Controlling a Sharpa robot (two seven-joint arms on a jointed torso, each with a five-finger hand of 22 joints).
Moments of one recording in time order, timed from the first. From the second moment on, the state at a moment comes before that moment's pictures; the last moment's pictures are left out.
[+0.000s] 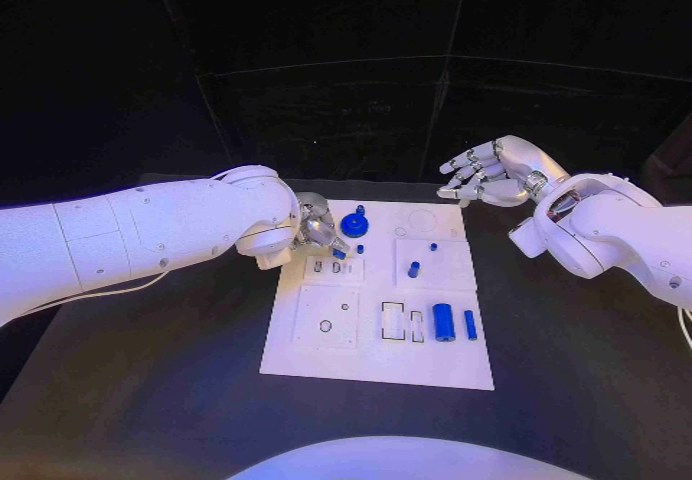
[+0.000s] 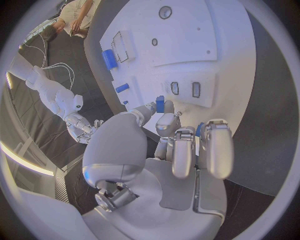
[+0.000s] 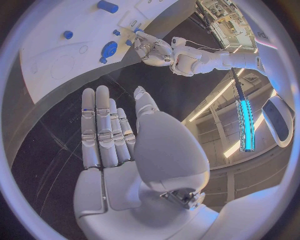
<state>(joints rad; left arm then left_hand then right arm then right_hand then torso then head) 1.40 -0.65 -0.20 1.40 -0.87 0.02 -0.55 1.15 -0.08 0.52 0.09 0.12 0.91 0.05 0.59 0.60 1.32 -0.03 1.12 1.08 1.47 -0.08 1.57 1.31 0.06 1.47 0.03 1.43 1.31 1.27 -0.89 -0.01 1.50 -0.89 -0.37 0.14 1.43 -0.03 -0.11 0.12 0.27 0.84 0.21 0.17 0.07 1.01 0.13 0.35 0.28 1.25 0.05 0.39 0.51 0.17 0.97 0.16 0.63 0.44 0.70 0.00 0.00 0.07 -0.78</state>
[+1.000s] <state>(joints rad) 1.37 -0.66 -0.24 1.43 -0.88 -0.07 -0.55 1.13 -0.10 0.57 0.06 0.13 0.91 0.05 0.60 0.60 1.32 -0.02 1.12 1.07 1.47 -0.08 1.57 1.31 0.06 1.47 0.03 1.43 1.31 1.27 -0.89 -0.01 1.49 -0.82 -0.37 0.14 1.44 -0.03 -0.11 0.11 0.28 0.83 0.21 0.18 0.07 0.99 0.14 0.35 0.24 1.24 0.06 0.37 0.50 0.17 0.97 0.17 0.61 0.43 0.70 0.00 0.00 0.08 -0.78</state>
